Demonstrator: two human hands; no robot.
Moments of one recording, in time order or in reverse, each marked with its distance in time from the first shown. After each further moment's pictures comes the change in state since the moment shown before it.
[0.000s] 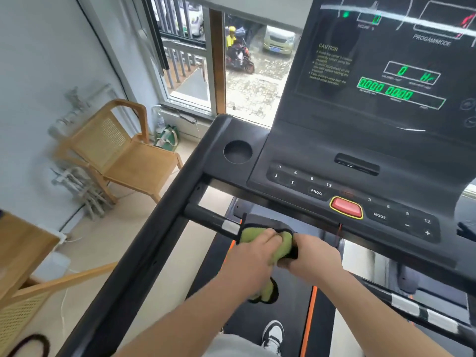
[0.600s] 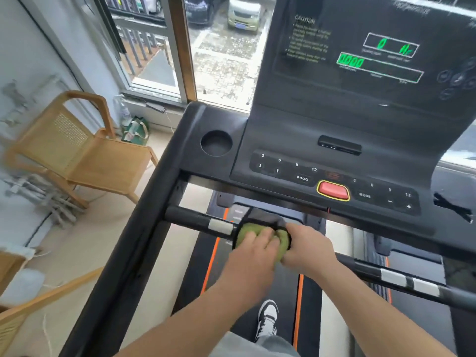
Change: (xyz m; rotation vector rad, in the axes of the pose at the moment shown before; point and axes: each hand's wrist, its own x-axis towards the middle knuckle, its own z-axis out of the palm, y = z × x) left_hand 0.003 -0.004 0.020 0.131 0.232 0.323; right_hand -0.002 -0.003 0.004 0.060 0.042 0.109
